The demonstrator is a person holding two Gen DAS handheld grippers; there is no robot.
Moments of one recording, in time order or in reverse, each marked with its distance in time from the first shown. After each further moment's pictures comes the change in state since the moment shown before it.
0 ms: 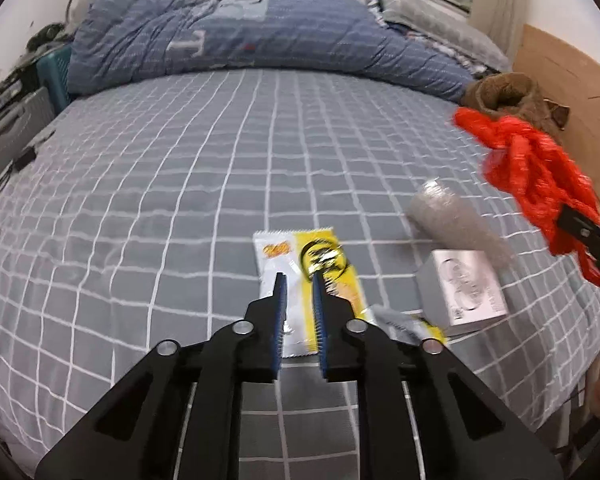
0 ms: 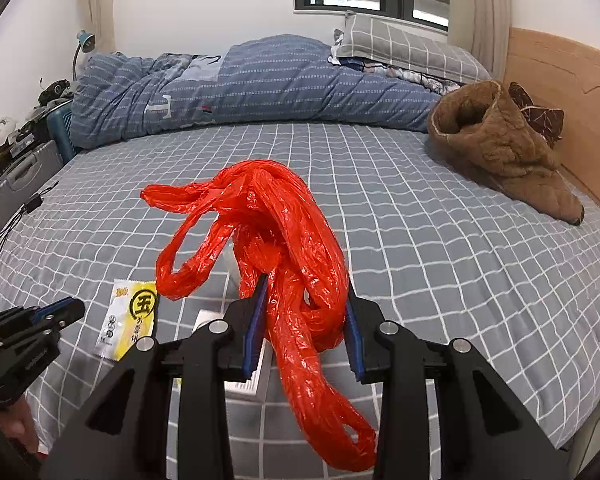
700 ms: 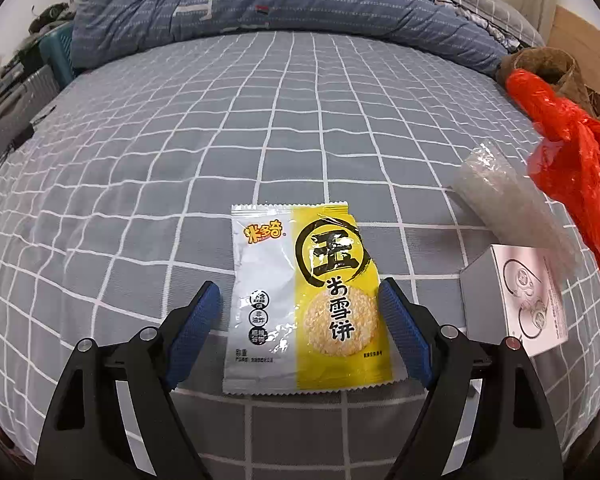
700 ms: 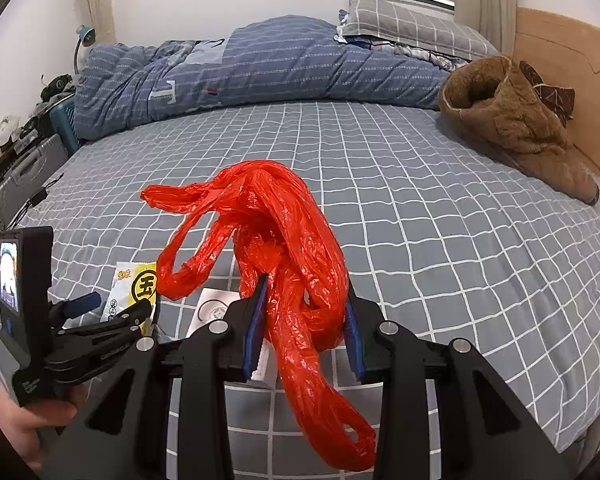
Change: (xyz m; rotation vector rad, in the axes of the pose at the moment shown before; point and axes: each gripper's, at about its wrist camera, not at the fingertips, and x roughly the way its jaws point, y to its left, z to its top) left arm 0.069 -0.020 0.002 -0.019 0.098 0.089; right arm 0.020 -0.002 -0.013 0.019 0.050 0.039
